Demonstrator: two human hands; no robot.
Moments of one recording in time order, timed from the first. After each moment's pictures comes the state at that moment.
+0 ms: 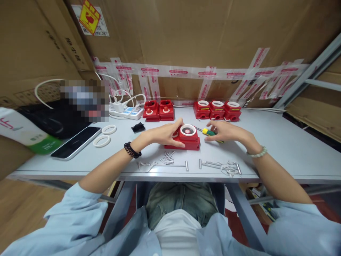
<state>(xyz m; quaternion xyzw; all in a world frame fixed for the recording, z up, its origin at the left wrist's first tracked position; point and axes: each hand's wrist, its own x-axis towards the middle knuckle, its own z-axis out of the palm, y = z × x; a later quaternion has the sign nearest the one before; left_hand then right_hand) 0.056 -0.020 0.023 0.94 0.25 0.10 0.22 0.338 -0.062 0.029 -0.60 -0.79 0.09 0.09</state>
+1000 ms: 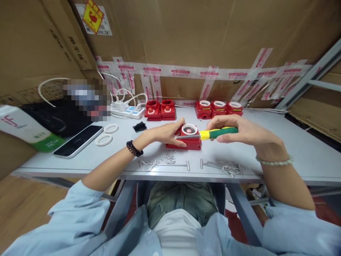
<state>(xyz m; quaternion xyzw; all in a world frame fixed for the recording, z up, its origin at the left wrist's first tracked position) 0.056 -0.021 0.027 0.94 0.25 0.08 0.21 0.314 -0.117 0.083 -0.40 -0.81 0.33 0.27</state>
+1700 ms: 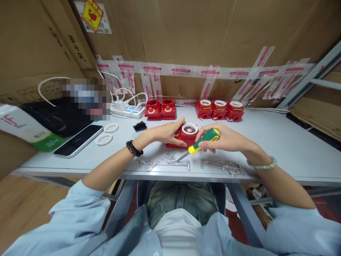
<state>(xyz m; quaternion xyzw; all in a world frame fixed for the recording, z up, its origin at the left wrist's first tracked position) 0.055 -0.018 0.022 0.94 0.26 0.08 0.21 0.282 -0.114 0.062 -0.43 -0.76 0.43 0.22</state>
